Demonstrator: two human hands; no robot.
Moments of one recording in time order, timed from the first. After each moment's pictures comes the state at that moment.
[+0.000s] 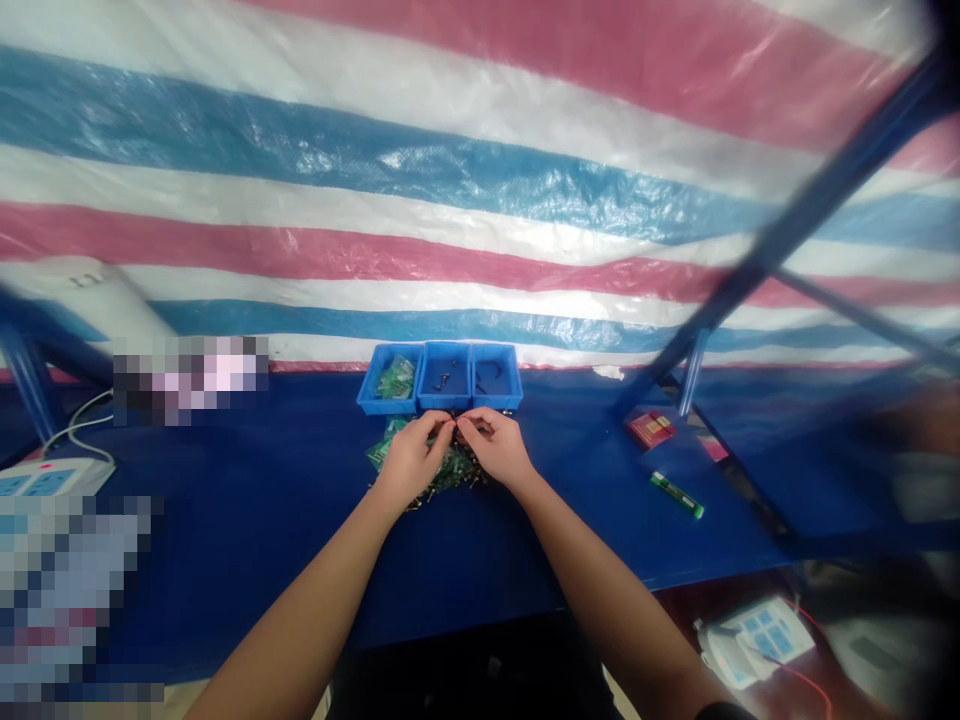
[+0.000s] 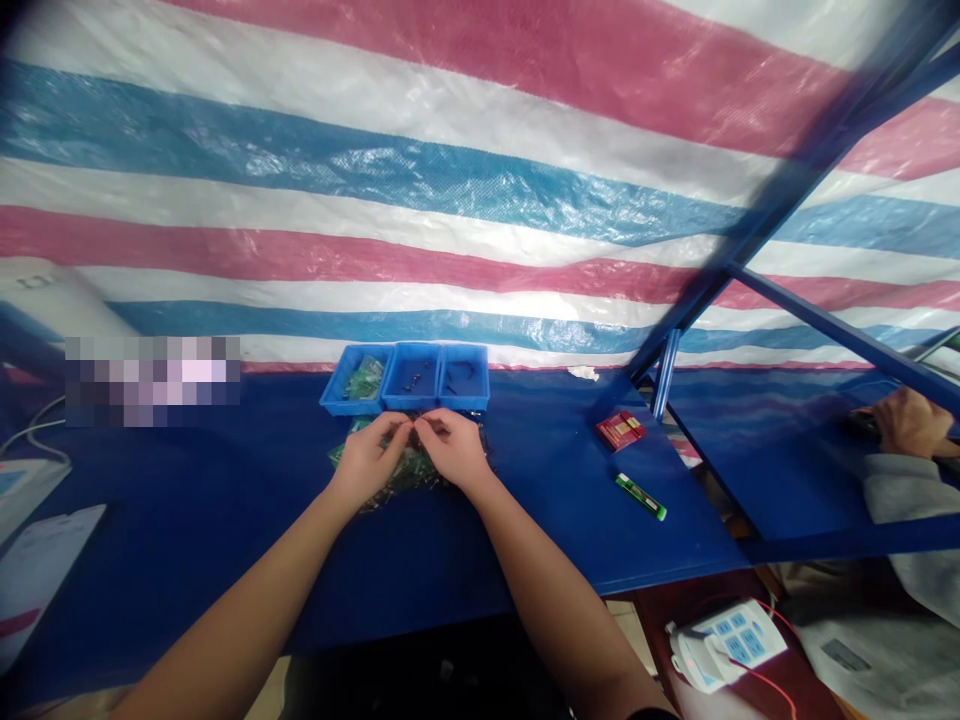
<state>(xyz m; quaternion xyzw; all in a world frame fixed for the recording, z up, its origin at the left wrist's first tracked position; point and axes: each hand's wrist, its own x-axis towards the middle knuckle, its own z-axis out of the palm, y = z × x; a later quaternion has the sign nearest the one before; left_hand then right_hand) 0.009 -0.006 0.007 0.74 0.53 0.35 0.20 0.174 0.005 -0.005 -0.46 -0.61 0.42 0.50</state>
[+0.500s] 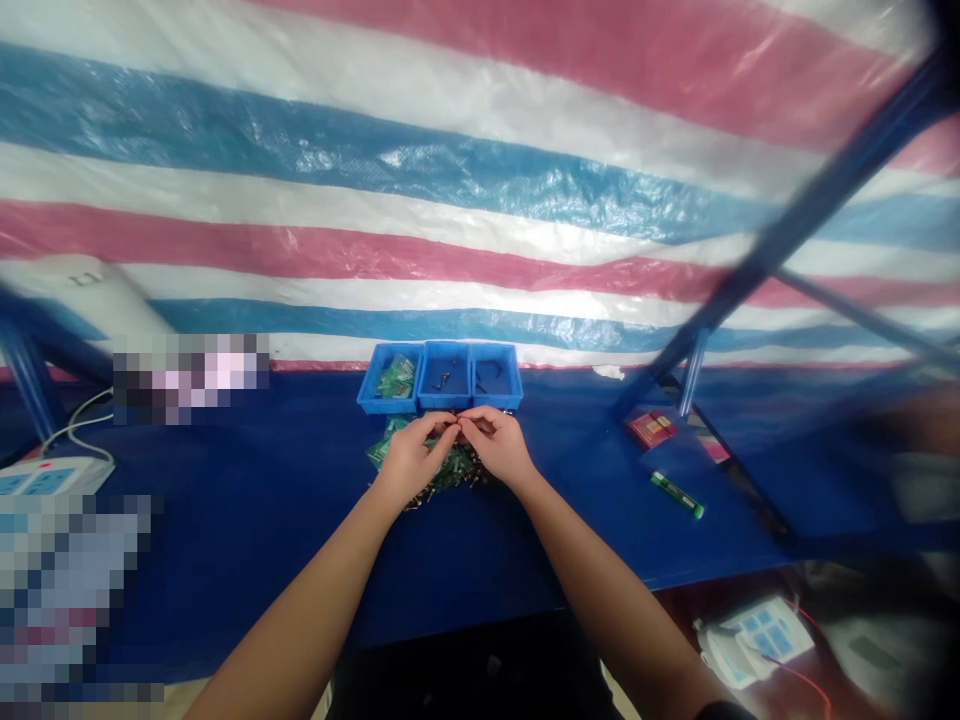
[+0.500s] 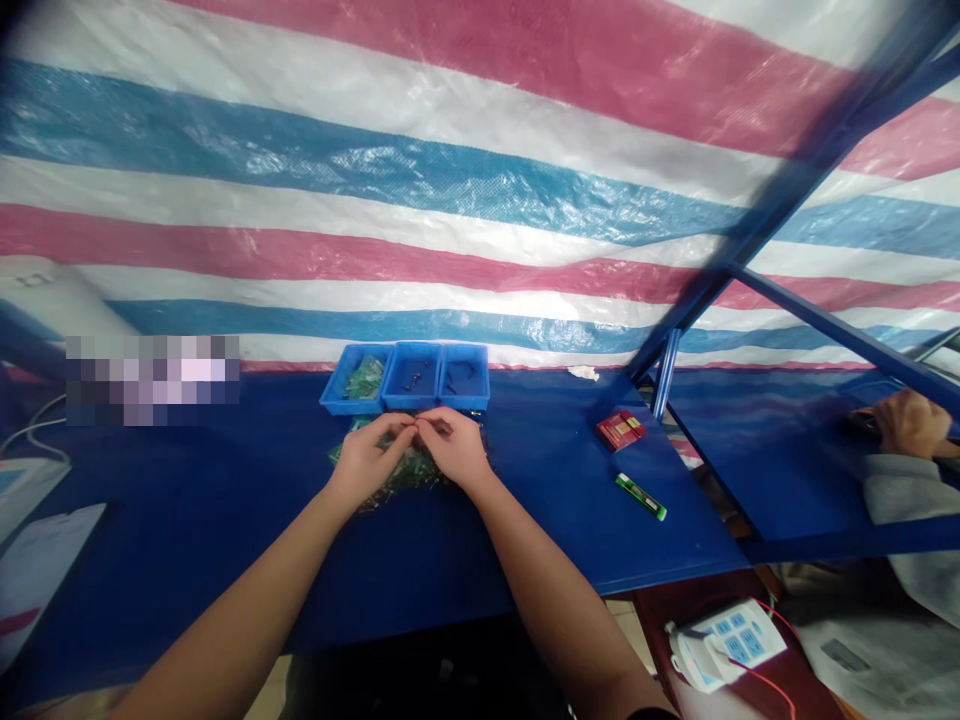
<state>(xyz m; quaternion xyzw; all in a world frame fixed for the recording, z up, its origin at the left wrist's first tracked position) 0.008 -0.004 0.001 0.74 0.51 0.40 0.20 0.172 0.007 -0.007 -0.42 -0.55 0.50 0.53</state>
